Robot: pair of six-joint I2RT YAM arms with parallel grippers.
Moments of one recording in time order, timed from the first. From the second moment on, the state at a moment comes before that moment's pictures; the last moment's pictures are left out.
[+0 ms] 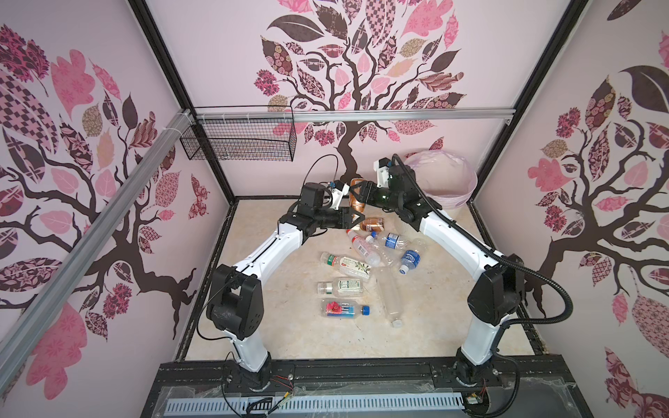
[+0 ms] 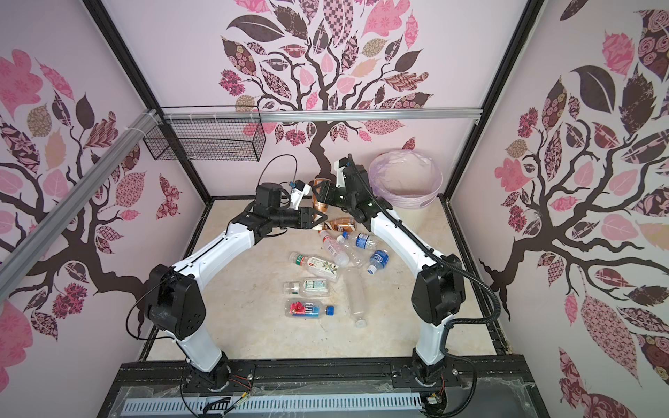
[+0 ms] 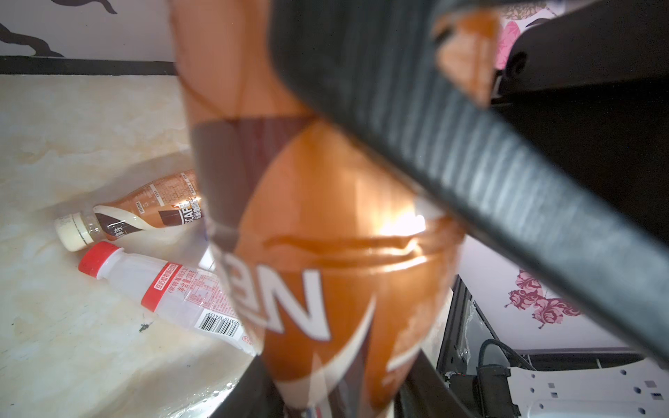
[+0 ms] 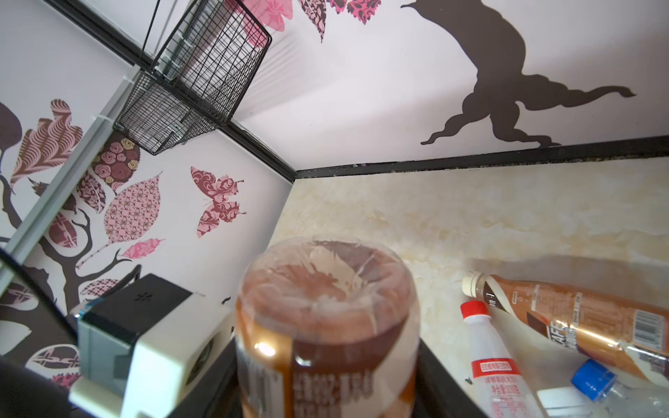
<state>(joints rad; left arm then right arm) -0.42 1.74 1.49 -0.25 0.68 -0.39 0.48 1.83 1.74 -0.24 -0.26 0.62</state>
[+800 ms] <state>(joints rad) -0.46 1.60 1.48 -0.28 0.54 -0.30 0.30 1.83 2.02 -0.43 -0.19 0.52</state>
